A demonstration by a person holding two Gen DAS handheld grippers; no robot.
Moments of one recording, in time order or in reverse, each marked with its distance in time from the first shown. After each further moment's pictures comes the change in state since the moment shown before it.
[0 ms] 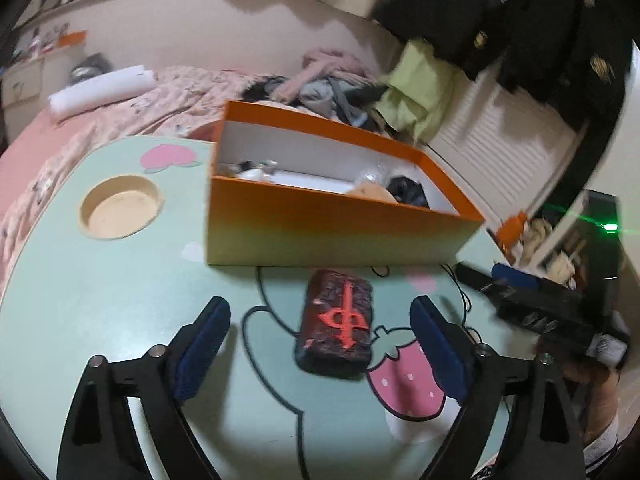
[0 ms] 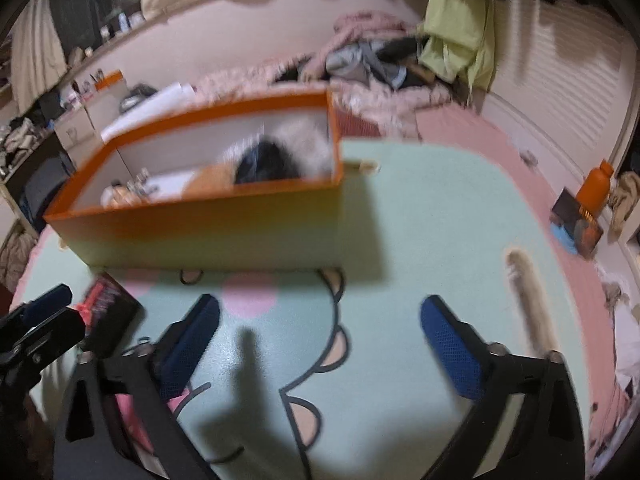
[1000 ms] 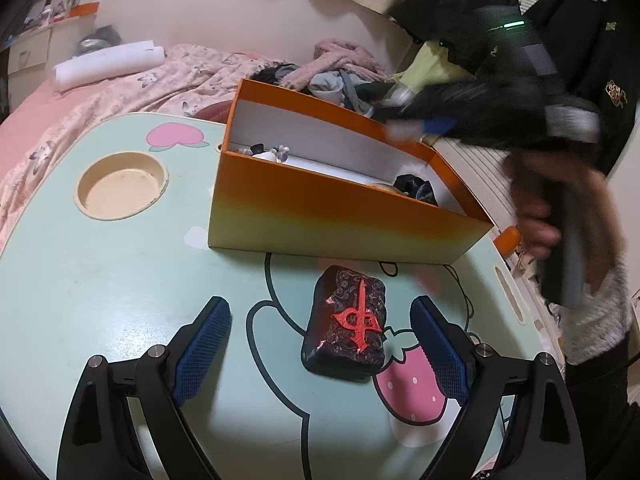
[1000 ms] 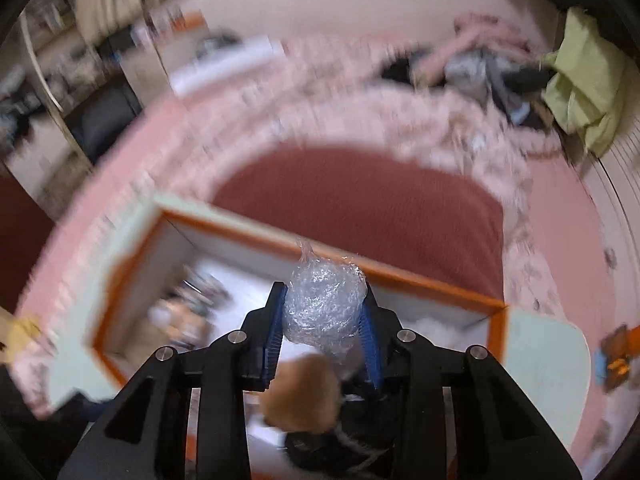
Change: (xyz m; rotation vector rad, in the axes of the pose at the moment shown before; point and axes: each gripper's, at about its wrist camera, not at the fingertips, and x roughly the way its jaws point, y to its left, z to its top) left arm 0.009 -0.002 -0.001 -0.072 0.036 -0.014; right arm 0.063 0.064 0.147 -0.240 0.130 0.263
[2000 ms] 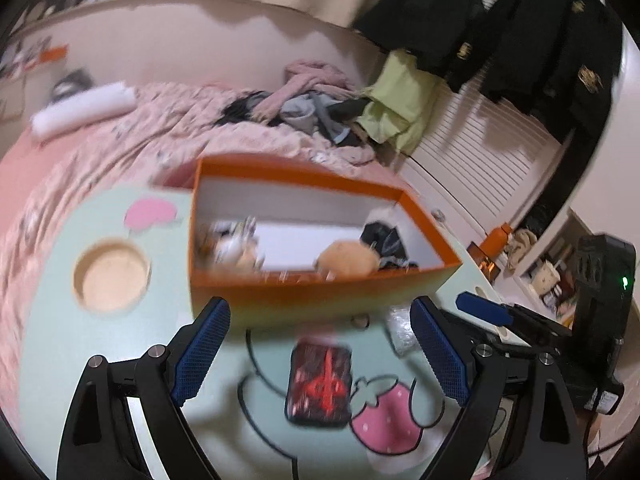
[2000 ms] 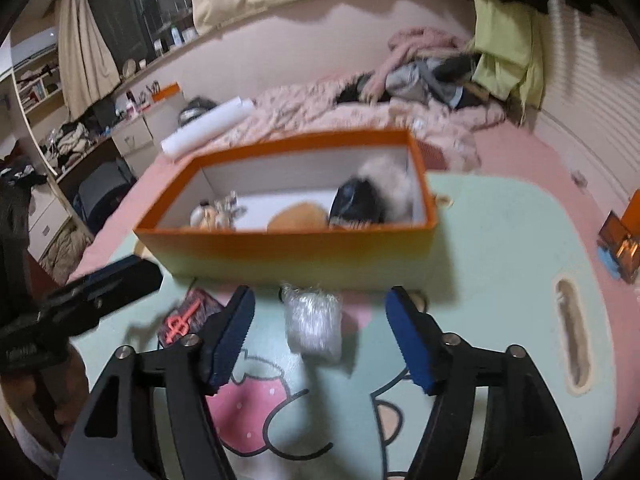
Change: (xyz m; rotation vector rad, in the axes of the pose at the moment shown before) left arm -0.016 -0.023 0.058 0.143 -0.043 -0.035; right arm -0.064 0.010 -0.139 0.193 -0.192 -0.061
